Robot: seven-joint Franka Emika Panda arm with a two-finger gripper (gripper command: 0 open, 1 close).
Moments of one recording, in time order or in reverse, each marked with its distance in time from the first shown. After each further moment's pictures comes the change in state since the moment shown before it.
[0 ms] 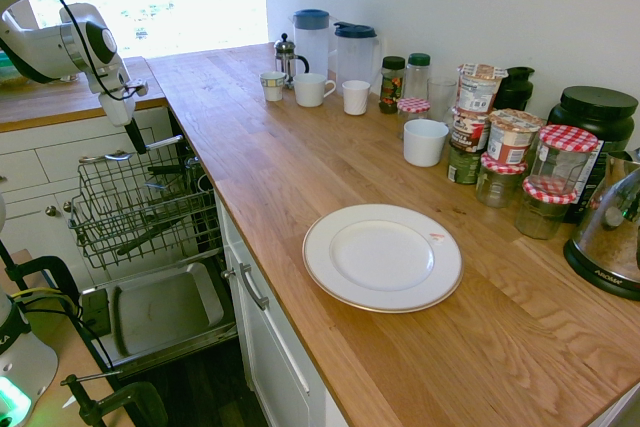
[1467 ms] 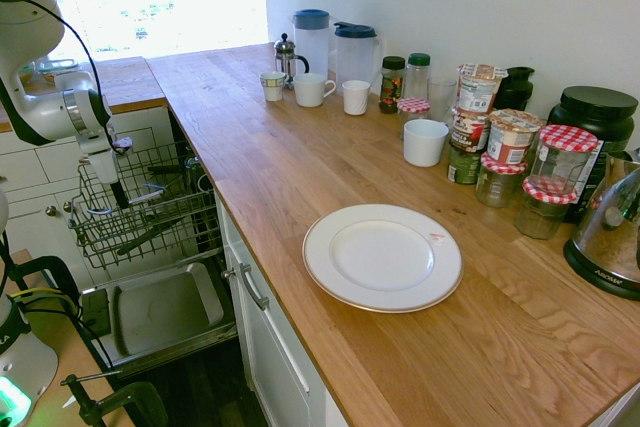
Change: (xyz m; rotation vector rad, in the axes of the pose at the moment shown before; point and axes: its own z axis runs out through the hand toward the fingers) arm -0.063 0.059 0.143 -0.085 -0.036 -0.116
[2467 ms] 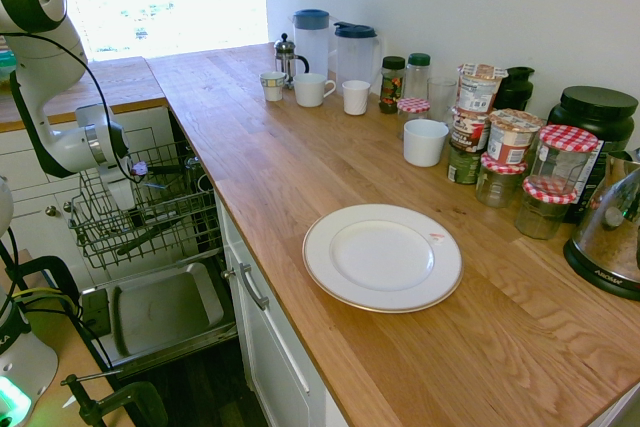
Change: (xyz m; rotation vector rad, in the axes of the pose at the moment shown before) arm -0.003 -0.017 0.065 0.031 -0.017 0.006
